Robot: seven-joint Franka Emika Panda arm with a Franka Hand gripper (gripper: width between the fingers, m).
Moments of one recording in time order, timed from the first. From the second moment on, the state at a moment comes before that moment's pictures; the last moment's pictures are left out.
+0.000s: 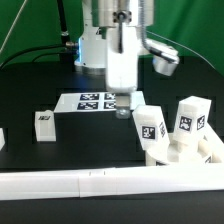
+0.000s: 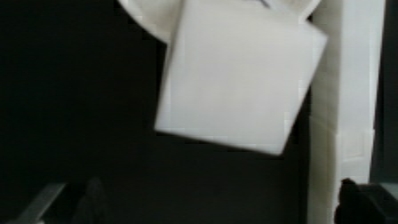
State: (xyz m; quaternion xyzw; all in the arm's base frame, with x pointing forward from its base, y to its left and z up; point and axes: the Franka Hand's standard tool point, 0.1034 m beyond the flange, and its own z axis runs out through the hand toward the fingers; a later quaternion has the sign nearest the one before) arm 0.581 -0.015 0.087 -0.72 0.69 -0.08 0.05
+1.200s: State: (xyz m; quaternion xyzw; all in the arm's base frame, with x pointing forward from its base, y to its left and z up) arm 0.547 -0.115 0.069 -0.97 0.23 -0.04 0.01
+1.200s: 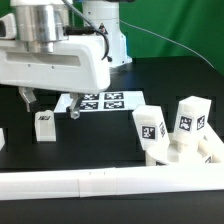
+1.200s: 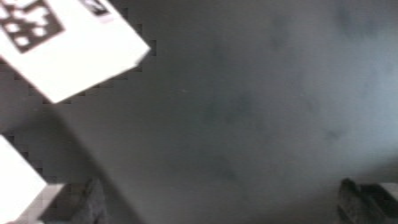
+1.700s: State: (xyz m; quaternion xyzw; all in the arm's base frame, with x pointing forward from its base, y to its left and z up) arm 0.532 -0.122 0.058 -1.00 0.06 0.00 0.01
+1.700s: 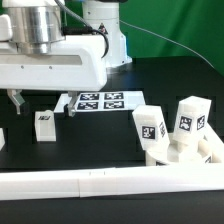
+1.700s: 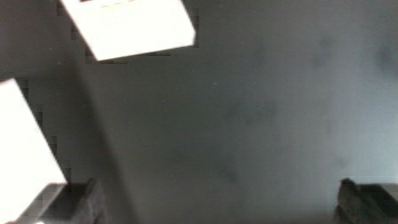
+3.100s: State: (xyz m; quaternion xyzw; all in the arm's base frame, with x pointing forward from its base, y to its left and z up) arm 0.497 -0.136 0.029 -0.94 0.07 0.34 -0.01
